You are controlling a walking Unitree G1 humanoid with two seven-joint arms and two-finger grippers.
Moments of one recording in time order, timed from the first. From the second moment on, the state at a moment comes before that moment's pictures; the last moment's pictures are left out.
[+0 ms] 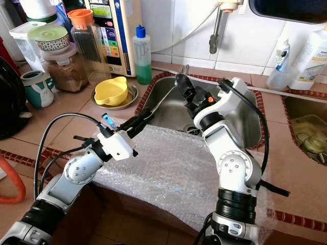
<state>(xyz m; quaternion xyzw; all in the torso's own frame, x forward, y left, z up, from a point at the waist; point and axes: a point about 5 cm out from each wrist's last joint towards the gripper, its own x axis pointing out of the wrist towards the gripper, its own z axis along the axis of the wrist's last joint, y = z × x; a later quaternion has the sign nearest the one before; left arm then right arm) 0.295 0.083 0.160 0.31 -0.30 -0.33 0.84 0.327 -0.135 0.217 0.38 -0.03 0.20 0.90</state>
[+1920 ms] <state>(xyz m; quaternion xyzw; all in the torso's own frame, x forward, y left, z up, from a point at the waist) 0.293 0.077 0.157 0.31 -0.32 -0.31 0.84 0.344 -0.105 0.217 0.38 0.10 0.21 0.89</state>
